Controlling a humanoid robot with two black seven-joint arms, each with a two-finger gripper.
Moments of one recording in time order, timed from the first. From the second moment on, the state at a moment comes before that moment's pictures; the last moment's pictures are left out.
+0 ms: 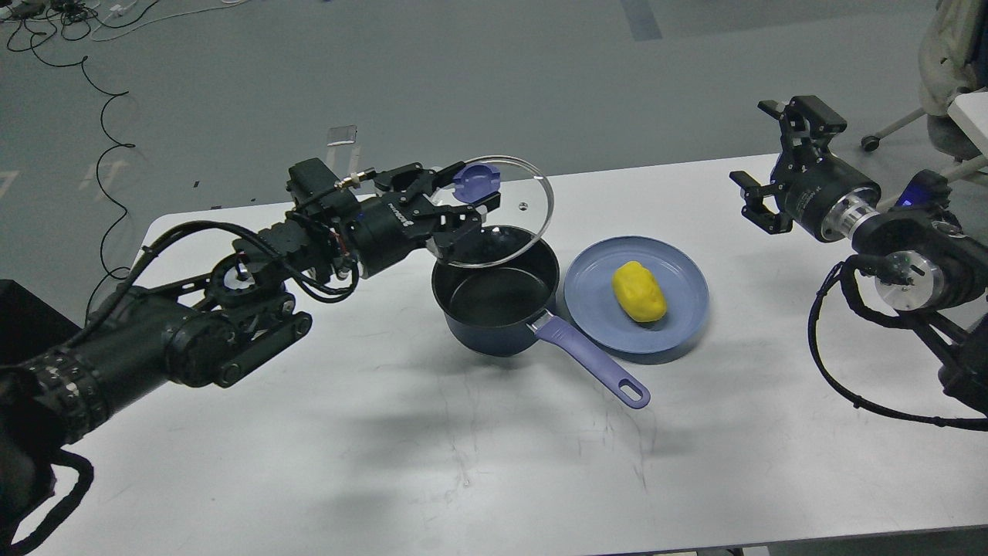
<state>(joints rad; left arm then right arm) -1.04 0.41 -0.09 -0.87 1.67 0.37 -0.49 0.56 -0.45 0.93 0.99 -0.38 0.13 0.08</state>
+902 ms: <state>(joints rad) -0.66 0.71 -0.09 -0.85 1.67 0.49 -0.49 0.57 -0.44 0.90 0.99 -0.38 0.13 0.08</state>
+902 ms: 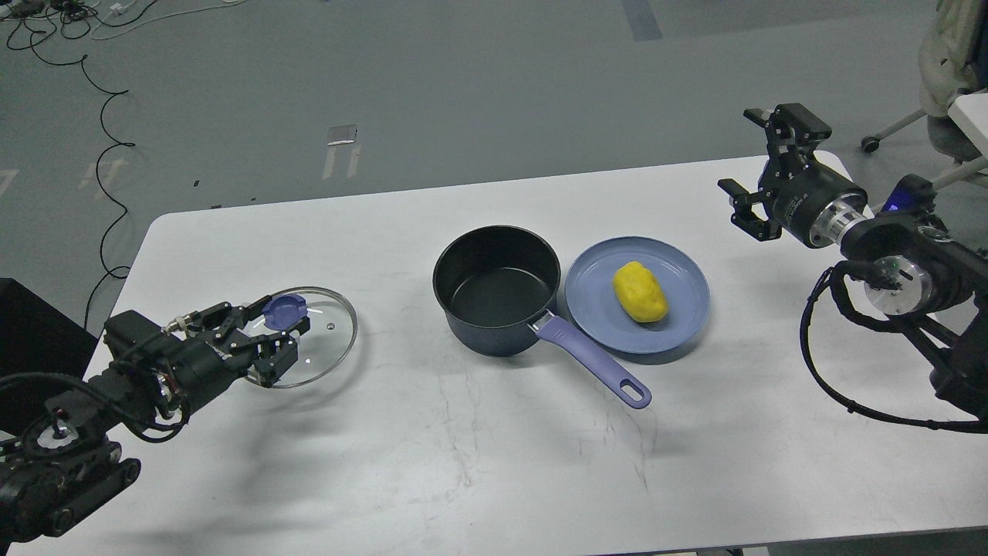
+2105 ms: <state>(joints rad) -0.75 0.75 -0.11 -0.95 1.31 0.48 -0.49 0.66 -0.50 0.76 1.01 -0.47 0.12 0.08</state>
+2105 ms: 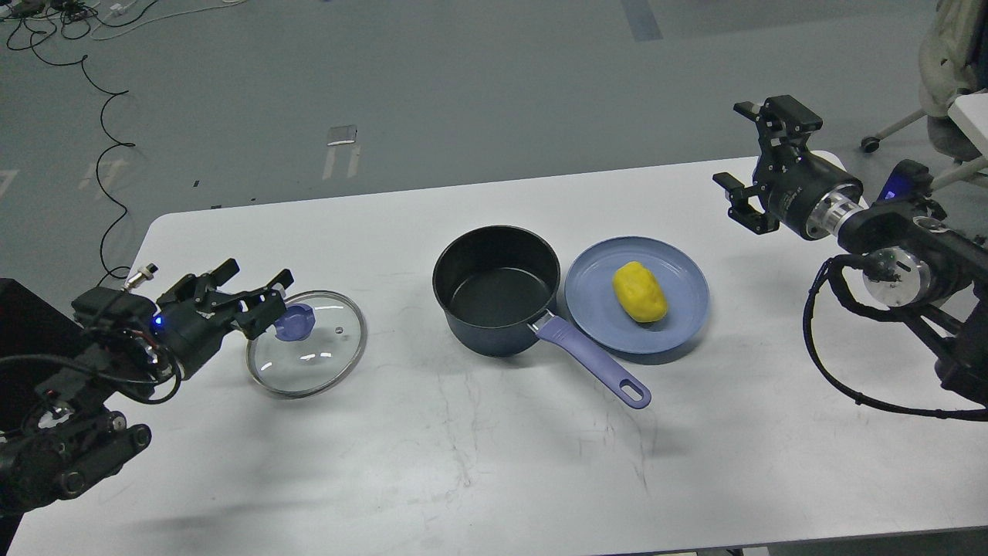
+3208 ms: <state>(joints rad) -0.92 0.73 -0.52 -1.03 0.23 -0.25 -0.21 0.94 -0.37 0.01 0.87 -1.24 0.12 0.12</state>
